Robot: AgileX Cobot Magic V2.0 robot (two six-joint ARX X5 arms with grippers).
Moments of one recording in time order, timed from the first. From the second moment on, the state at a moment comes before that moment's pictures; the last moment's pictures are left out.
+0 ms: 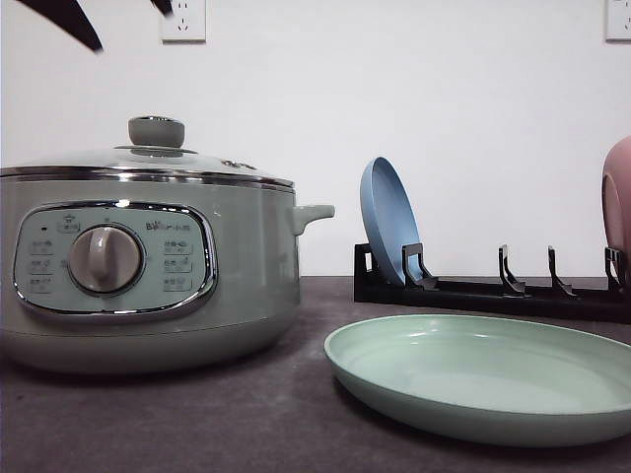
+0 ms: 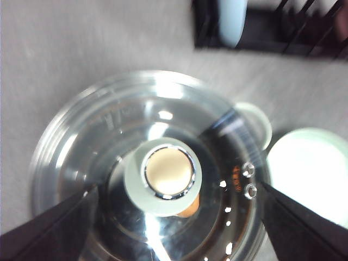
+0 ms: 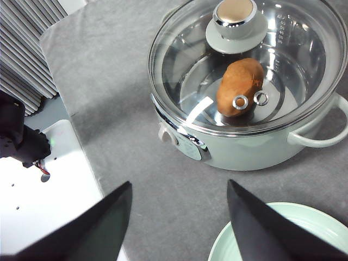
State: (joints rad) left_arx -0.32 1.43 1.62 -1.04 0.20 0.03; right_arx 0.74 1.21 1.29 -0.78 -0.39 0.03
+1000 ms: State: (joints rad) left_arx -0.38 1.64 1.62 -1.03 0.09 0.04; right_arx 0.74 1.21 1.29 -0.79 -0.39 0.03
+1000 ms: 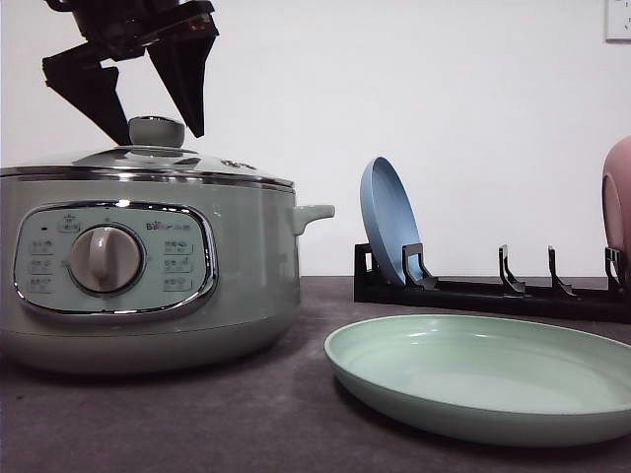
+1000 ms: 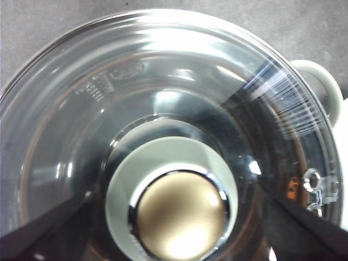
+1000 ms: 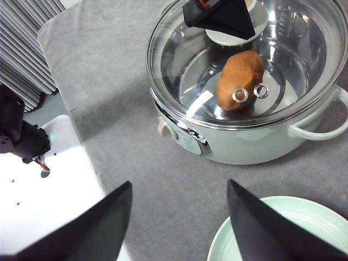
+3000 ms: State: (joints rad) left_arx -0.22 1.29 1.62 -1.14 -0.04 0.03; right_arx 0.74 1.21 1.29 -0.79 -0.36 0.02
